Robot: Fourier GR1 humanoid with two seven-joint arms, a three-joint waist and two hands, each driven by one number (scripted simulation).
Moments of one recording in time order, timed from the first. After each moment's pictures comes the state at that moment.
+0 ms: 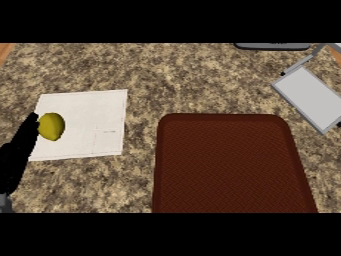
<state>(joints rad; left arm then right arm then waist) 0.00 0.28 0.19 -1.44 0.05 -0.09 0.10 -1.09 -0.67 -0.50 -0.86 1.27 -0.01 0.78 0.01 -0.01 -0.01</state>
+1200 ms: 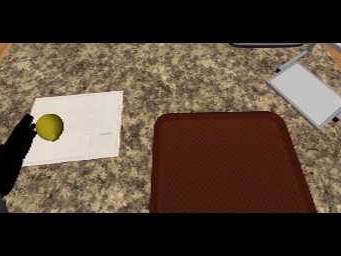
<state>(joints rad) 0.01 0.29 0.22 -1.44 0.05 -0.10 0.13 -1.03 -0.70 -0.65 -1.25 0.90 -0.07 0.81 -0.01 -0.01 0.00</state>
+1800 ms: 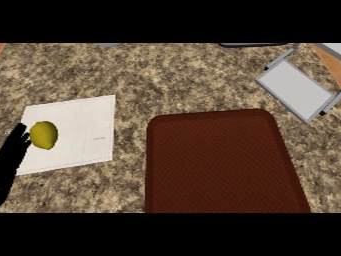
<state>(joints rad) 0.07 0.28 0.25 -1.46 0.06 -0.10 0.12 -0.87 -0.87 -0.86 -1.80 0.72 0.36 1.03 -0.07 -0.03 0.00</state>
